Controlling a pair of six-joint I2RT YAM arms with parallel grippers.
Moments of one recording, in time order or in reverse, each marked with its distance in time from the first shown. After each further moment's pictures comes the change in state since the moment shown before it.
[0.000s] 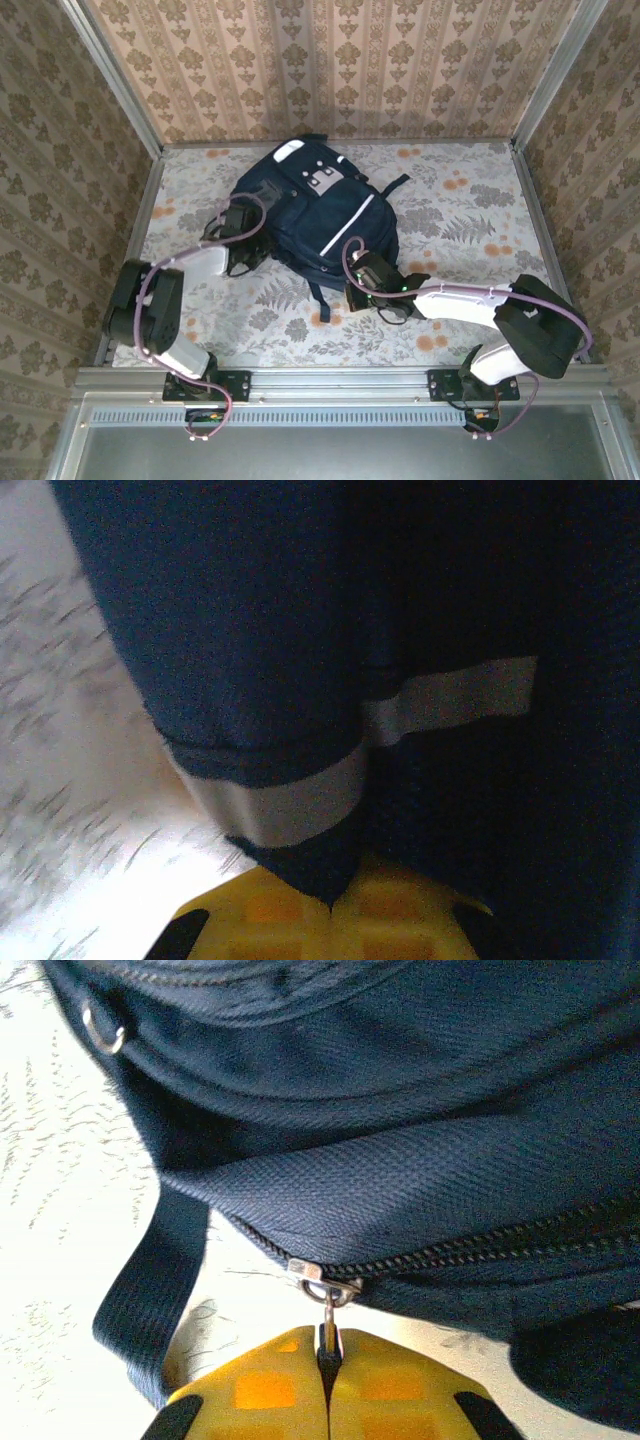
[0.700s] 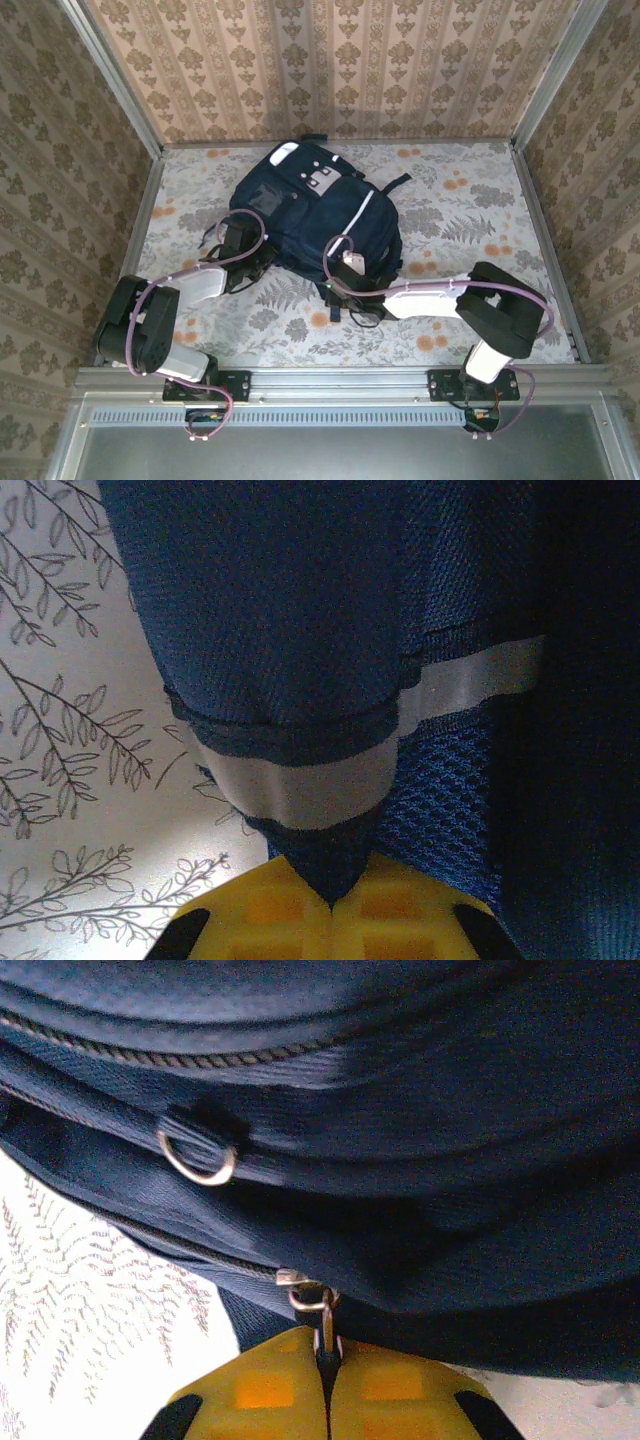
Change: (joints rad) left arm -0.041 -0.157 -0.259 0.223 -0.058 -0.128; right arm 0.120 0.176 0.120 0.016 0.252 0.394
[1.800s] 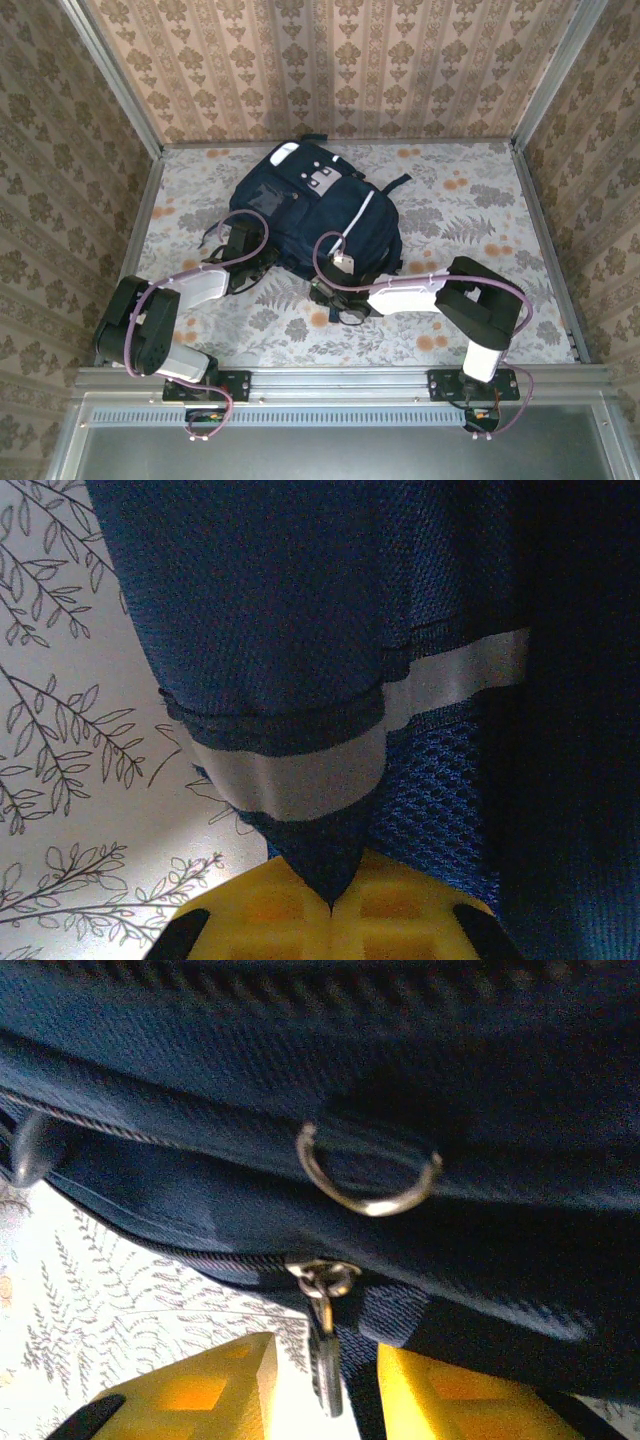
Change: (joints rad) left arm -0.046 -0.007 -0.001 0.005 -0.061 -0.005; right arm 0.032 0.141 0.142 -0.006 -0.024 0.193
